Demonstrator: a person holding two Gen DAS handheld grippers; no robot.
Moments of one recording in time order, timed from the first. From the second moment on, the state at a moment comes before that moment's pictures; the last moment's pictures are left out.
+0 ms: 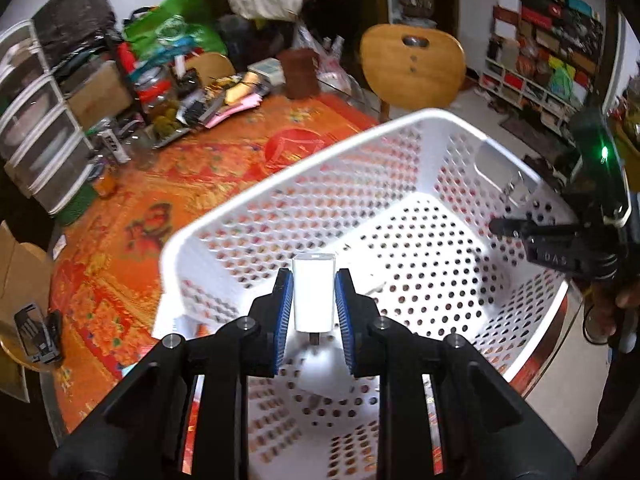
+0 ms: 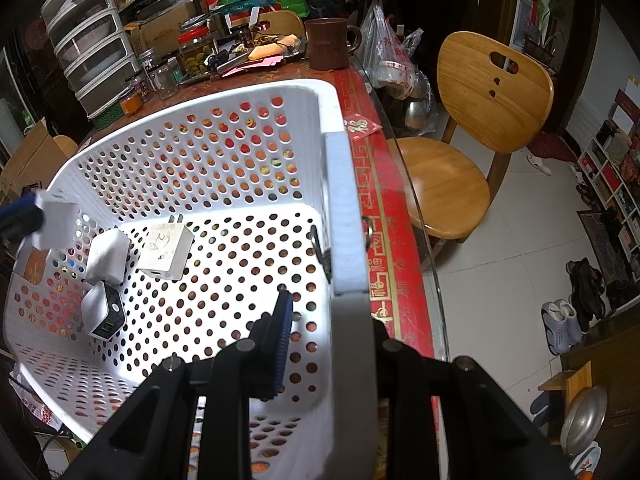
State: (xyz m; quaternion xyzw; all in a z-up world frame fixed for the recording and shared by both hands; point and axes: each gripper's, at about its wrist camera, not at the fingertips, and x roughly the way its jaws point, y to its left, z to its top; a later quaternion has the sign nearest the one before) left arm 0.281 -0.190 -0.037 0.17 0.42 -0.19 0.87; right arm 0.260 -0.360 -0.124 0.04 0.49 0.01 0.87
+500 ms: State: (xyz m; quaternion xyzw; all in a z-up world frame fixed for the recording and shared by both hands) left arm 0.295 -0.189 -0.066 0.17 0.45 -0.20 0.85; right arm 0.259 -0.360 -0.124 0.04 0.49 0.01 0.87
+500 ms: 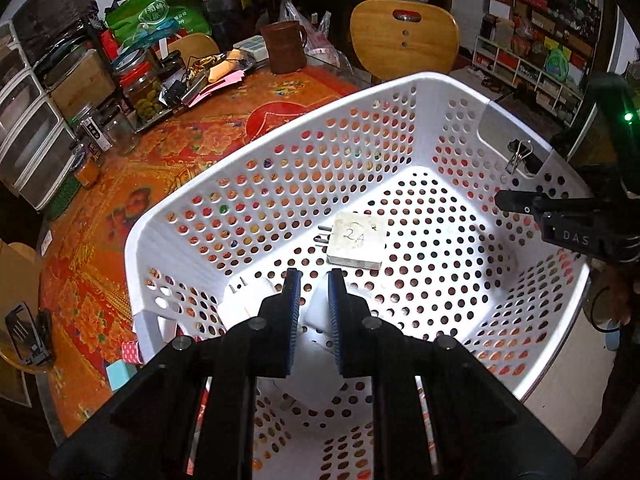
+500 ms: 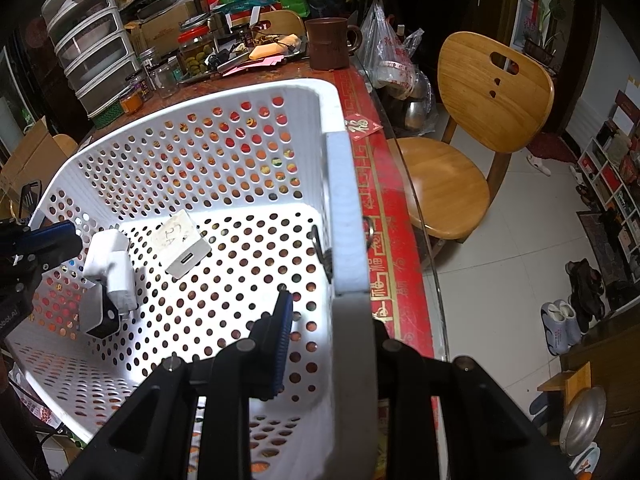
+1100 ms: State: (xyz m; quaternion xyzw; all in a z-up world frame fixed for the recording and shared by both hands) left arm 0.280 0.073 -0.088 0.00 0.44 0.02 0.90; right arm 0.260 -0.359 -0.123 0.04 0.49 0.01 0.87
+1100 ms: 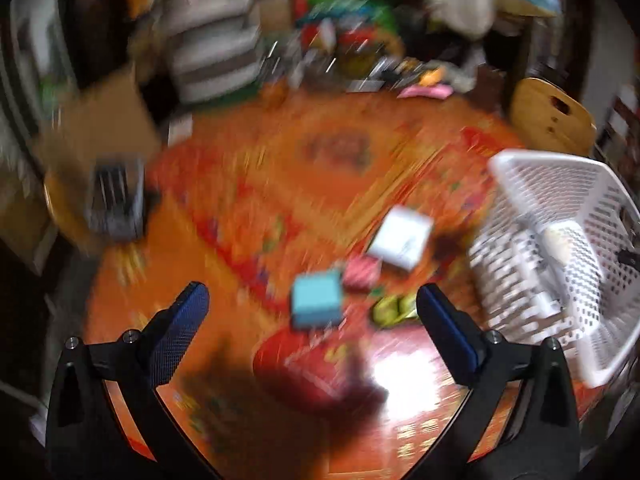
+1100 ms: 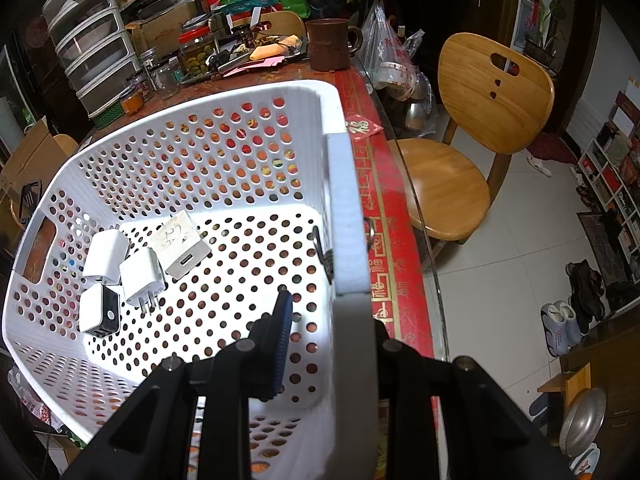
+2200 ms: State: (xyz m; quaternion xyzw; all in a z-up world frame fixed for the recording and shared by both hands) left arm 0.284 0.063 -0.113 0.01 0.38 0.05 0.92; right arm 0.261 -0.358 -0.121 0.03 0.49 0.01 0.87
